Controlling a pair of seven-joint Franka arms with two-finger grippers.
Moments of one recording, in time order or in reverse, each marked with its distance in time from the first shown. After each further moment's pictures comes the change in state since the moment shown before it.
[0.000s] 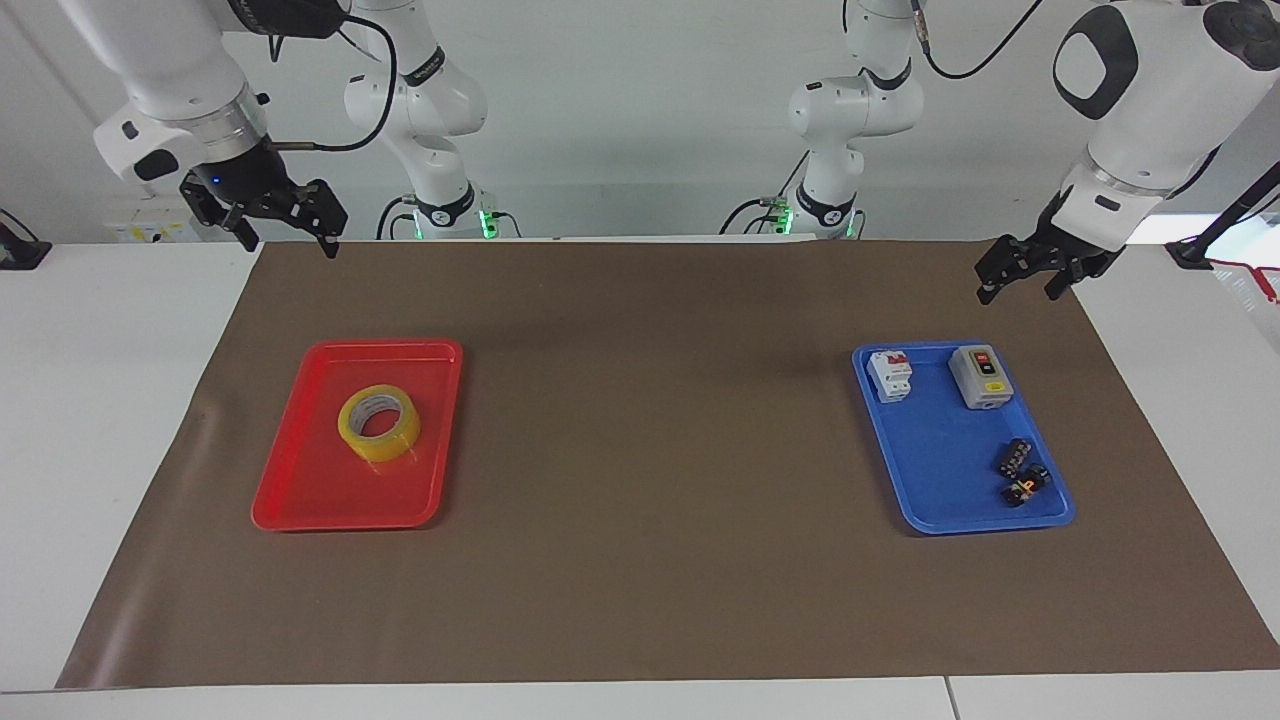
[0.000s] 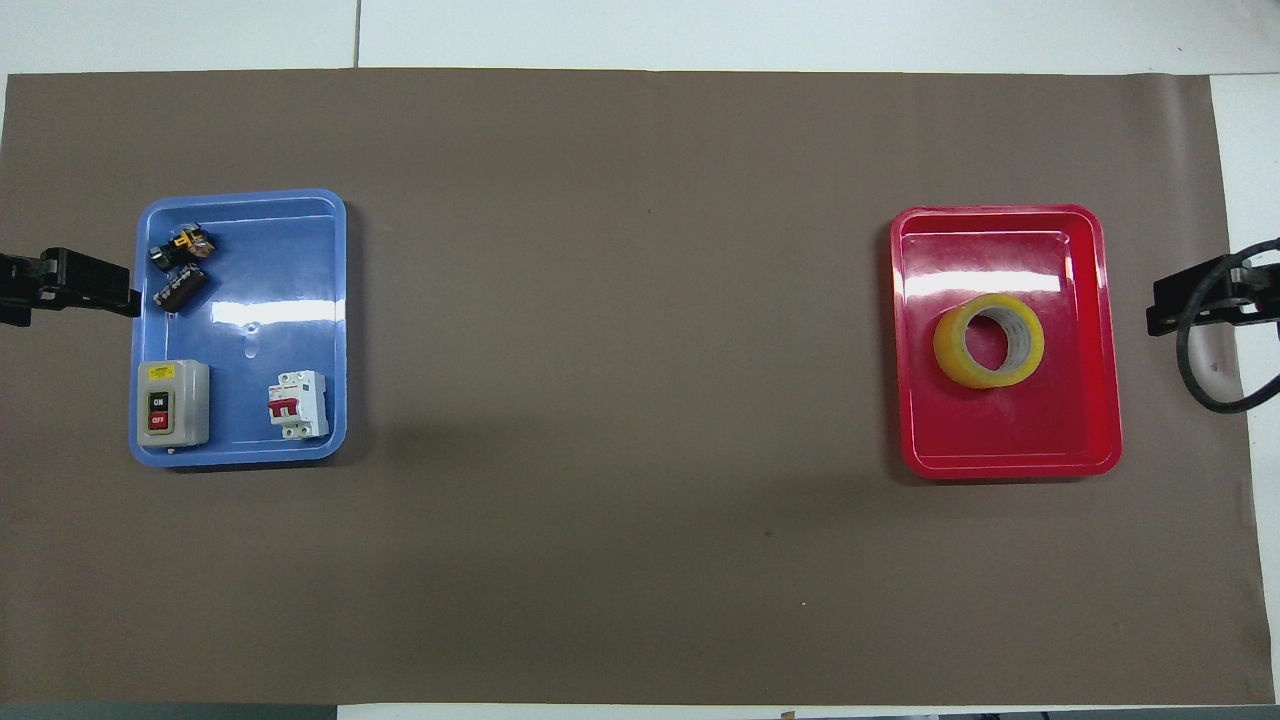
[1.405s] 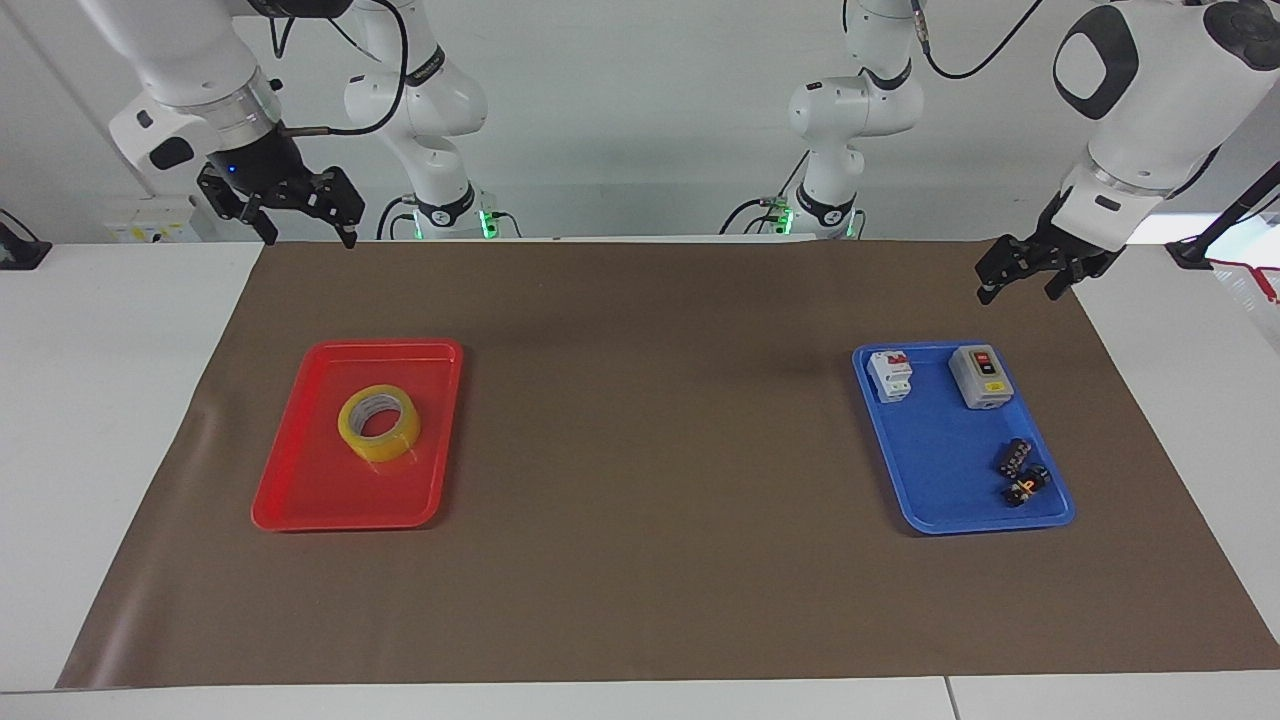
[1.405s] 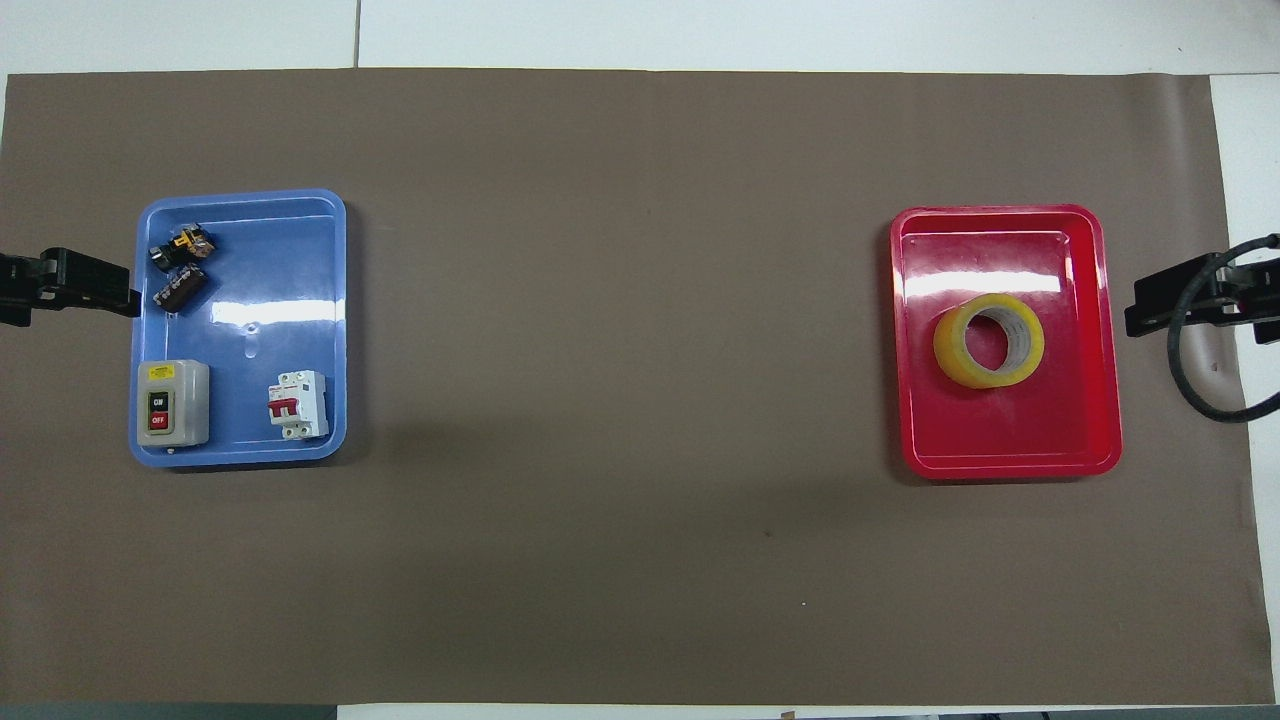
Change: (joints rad) left arm 0.000 0.000 0.000 0.000 0.000 0.000 0.000; right arm 0.006 0.003 0.015 0.037 0.047 -0.027 0.020
